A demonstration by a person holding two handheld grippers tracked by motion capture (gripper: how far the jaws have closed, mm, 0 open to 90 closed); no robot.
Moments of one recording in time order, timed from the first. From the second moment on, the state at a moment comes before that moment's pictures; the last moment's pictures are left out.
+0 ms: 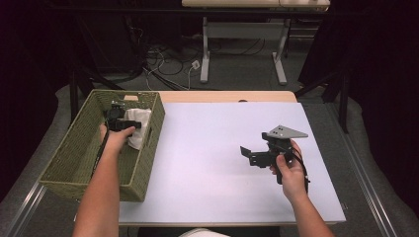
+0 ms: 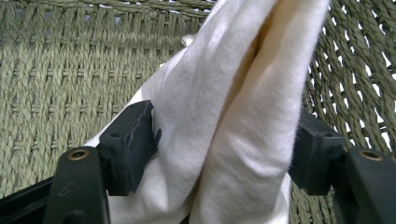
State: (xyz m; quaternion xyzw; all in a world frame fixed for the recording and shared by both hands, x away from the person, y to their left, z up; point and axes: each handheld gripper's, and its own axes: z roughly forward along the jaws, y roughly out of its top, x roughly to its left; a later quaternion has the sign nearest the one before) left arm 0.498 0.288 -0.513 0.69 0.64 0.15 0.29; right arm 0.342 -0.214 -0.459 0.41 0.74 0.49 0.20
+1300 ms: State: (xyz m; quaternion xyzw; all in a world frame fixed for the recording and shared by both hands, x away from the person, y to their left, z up) left arm 0.493 0.292 -0.504 0.68 0.66 0.13 0.29; right arm 0.343 -0.211 -0.463 0.41 0.75 0.49 0.20
